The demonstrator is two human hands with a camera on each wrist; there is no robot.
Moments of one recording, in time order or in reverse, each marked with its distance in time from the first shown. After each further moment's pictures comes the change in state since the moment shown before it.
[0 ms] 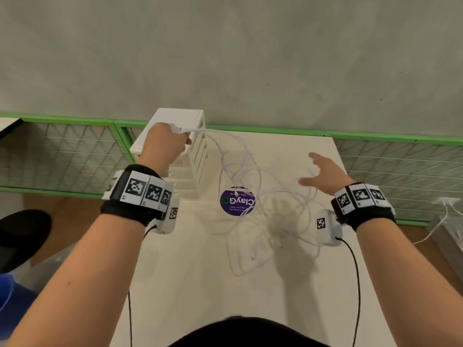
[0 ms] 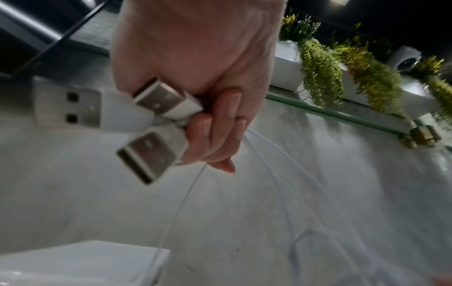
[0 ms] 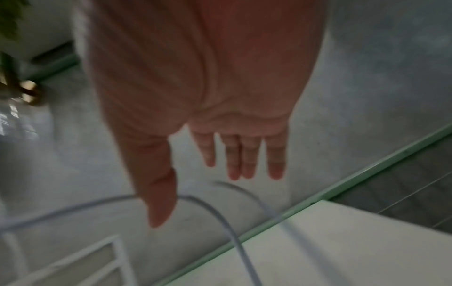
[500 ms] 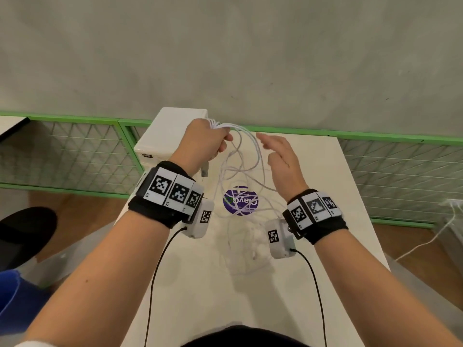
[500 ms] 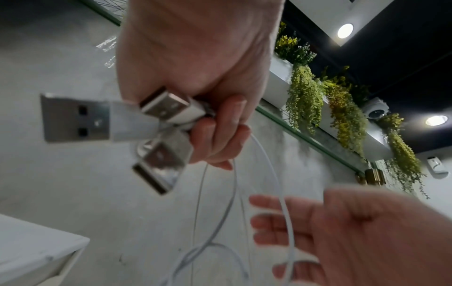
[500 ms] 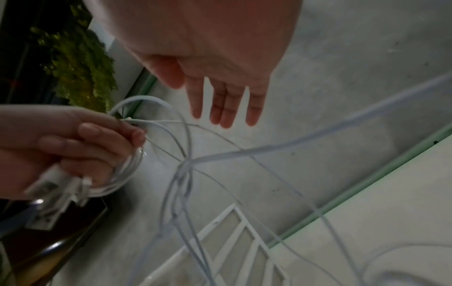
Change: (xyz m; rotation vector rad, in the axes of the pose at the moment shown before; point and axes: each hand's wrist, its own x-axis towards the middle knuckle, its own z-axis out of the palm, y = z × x) left_hand -0.030 0.045 0.028 -0.255 -0.208 0.010; right_hand -0.030 -0.100 0.057 0.613 0.233 -0.461
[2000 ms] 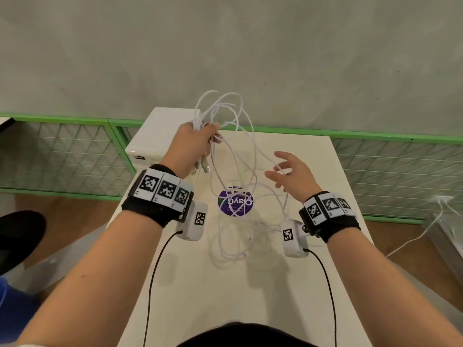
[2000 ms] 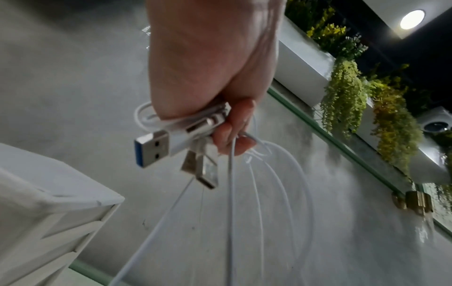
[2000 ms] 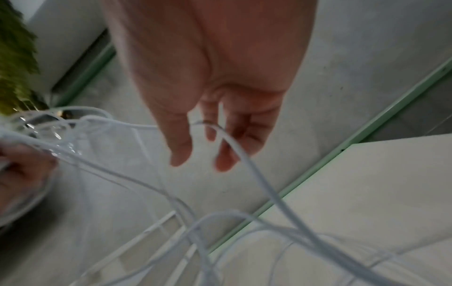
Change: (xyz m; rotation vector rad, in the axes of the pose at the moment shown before) left_hand 0.021 -0.029 -0.003 -0.141 0.026 0.068; right_hand 0.000 0.038 -0.038 -0.167 -0.087 0.345
